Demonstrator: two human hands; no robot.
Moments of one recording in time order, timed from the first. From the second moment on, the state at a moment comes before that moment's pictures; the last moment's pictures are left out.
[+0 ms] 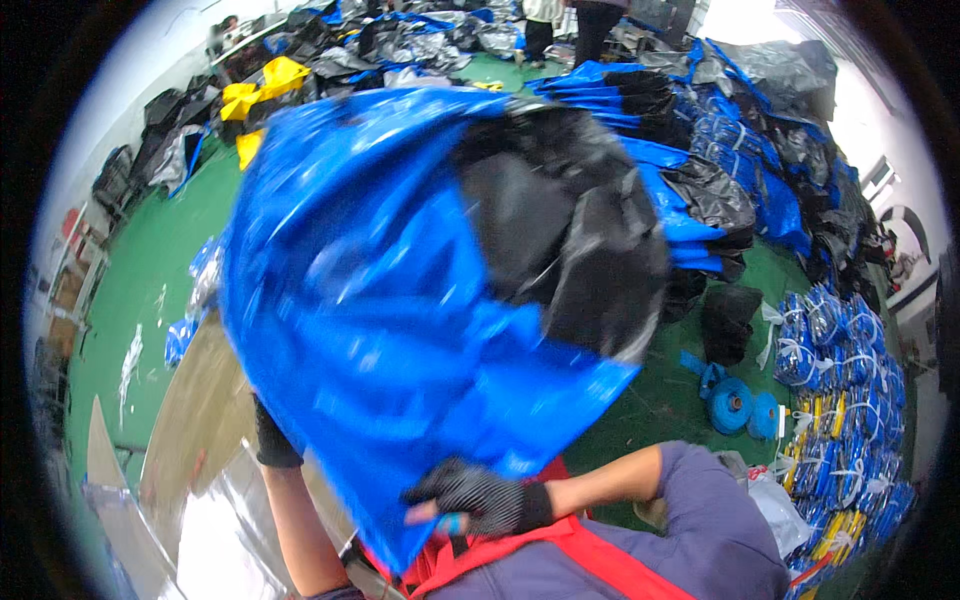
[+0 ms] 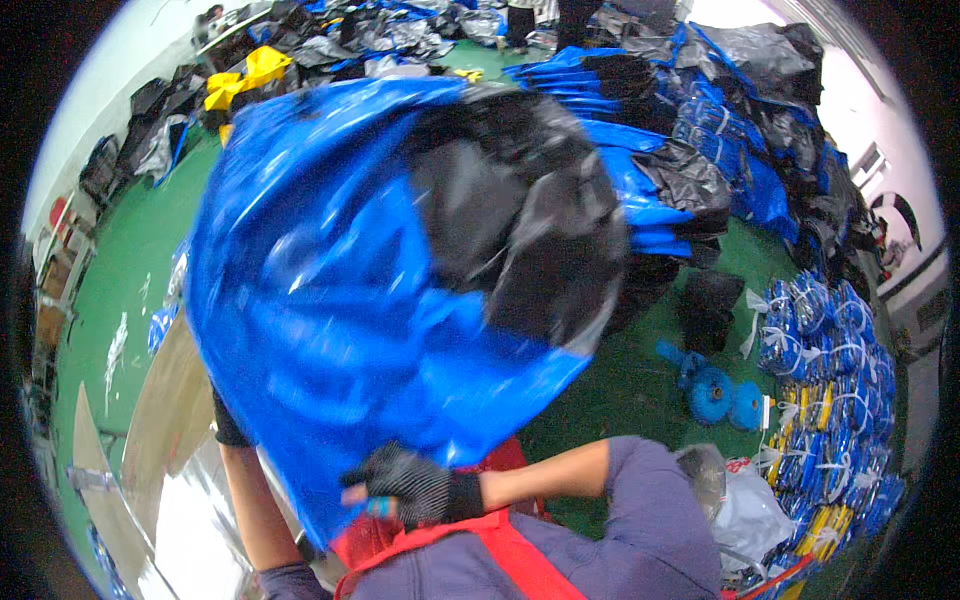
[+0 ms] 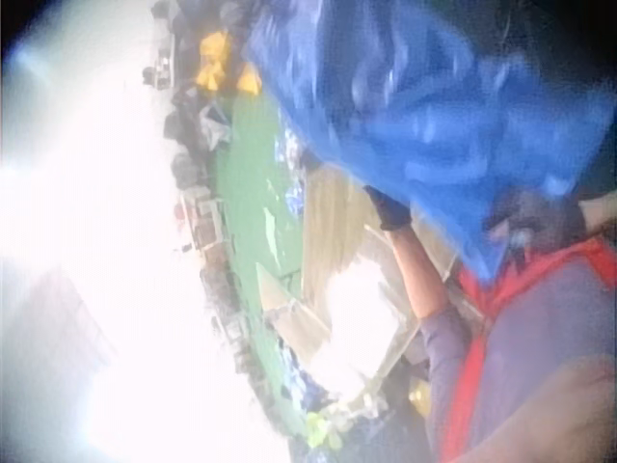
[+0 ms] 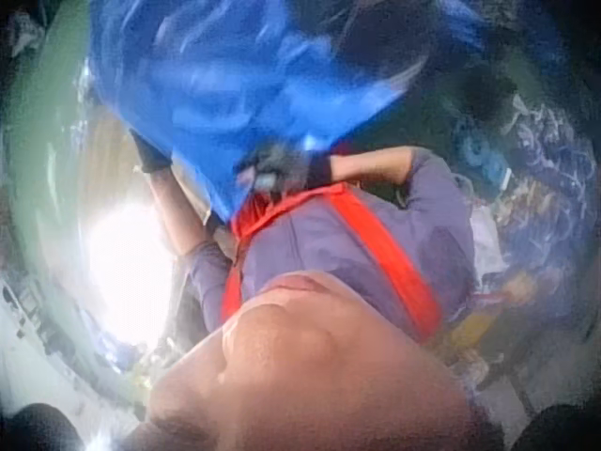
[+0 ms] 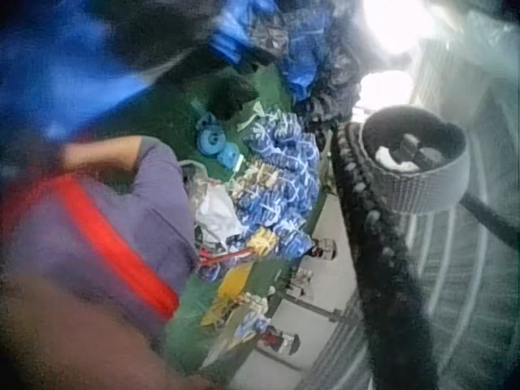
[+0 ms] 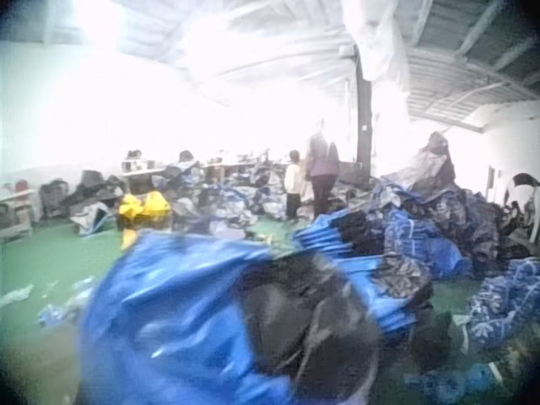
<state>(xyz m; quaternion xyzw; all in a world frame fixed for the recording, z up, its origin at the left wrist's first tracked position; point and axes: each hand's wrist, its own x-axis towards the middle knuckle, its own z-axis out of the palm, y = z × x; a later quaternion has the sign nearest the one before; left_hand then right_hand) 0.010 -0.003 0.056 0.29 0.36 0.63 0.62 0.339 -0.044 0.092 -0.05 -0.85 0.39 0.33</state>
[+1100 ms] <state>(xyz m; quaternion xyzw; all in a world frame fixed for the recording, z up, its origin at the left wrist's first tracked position) -0.045 -0.446 0.045 0.13 0.98 -0.09 0.09 0.397 0.256 0.003 -0.43 -0.77 0.43 0.19</state>
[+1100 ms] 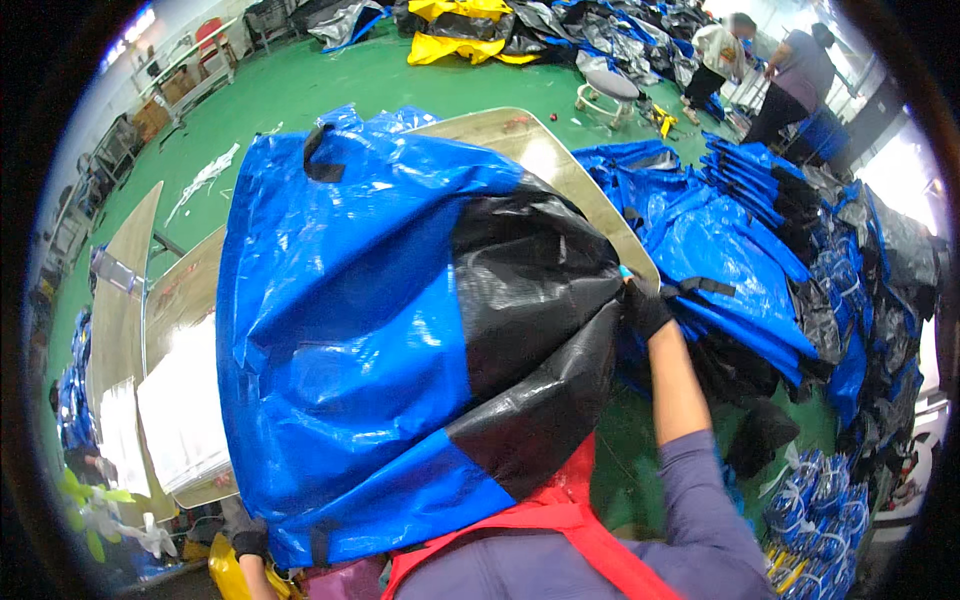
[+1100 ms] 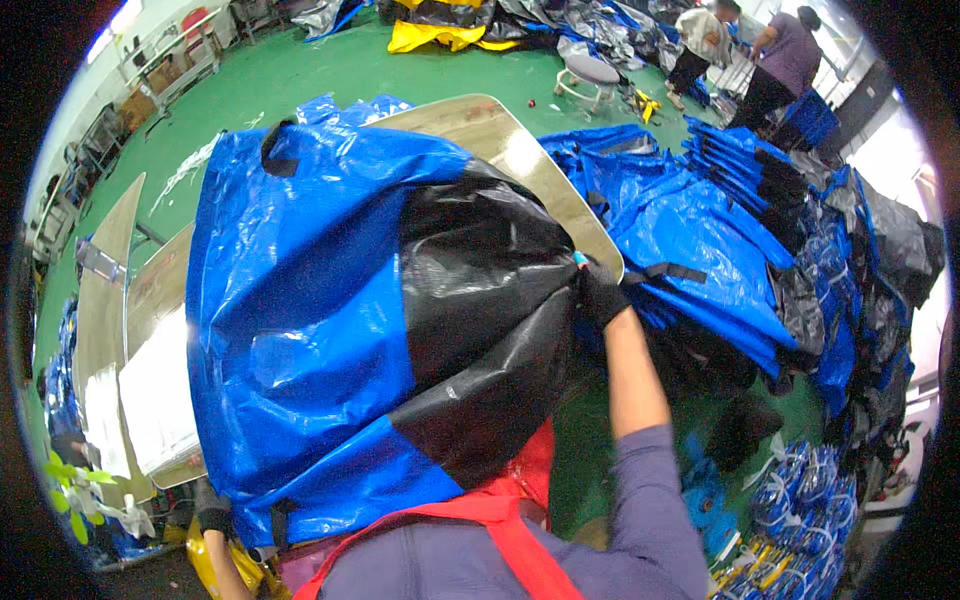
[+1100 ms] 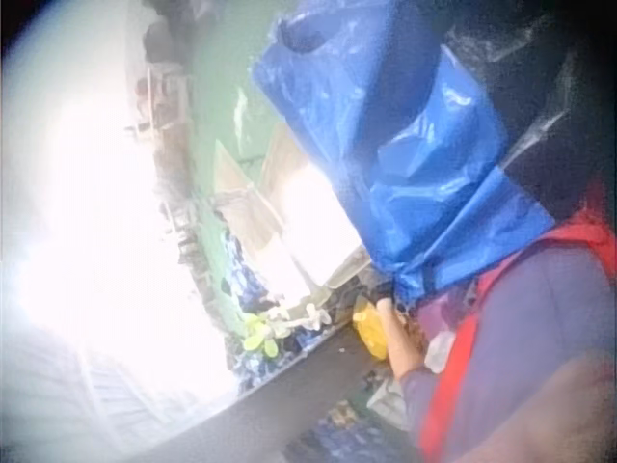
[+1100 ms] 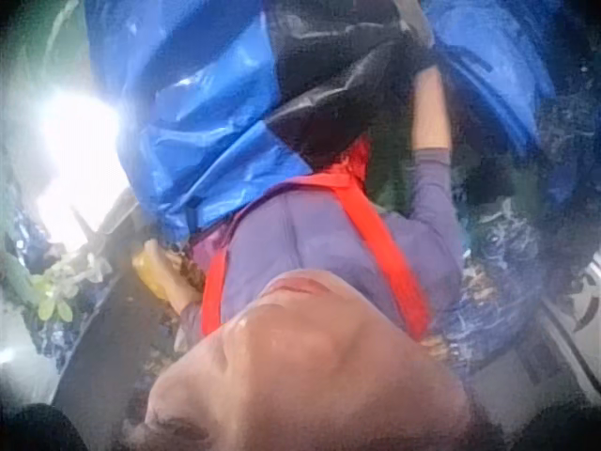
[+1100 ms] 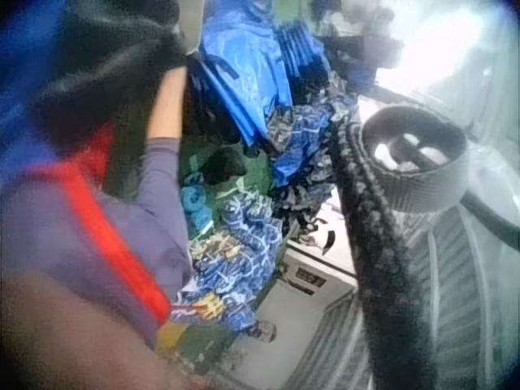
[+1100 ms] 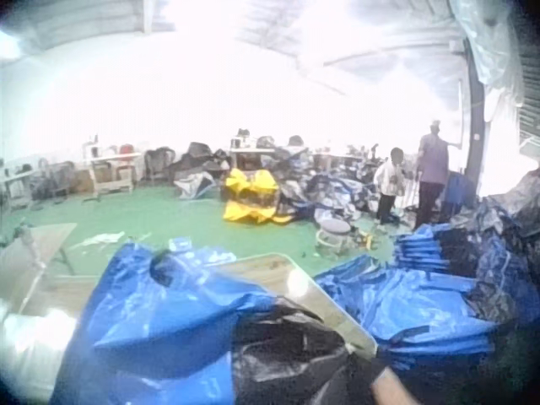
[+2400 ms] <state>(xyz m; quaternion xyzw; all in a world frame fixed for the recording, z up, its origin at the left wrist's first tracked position) -0.240 -0.136 0.004 0.25 0.77 0.46 0.36 0.322 0.171 0.069 -0.42 -0.82 0.33 0.21</state>
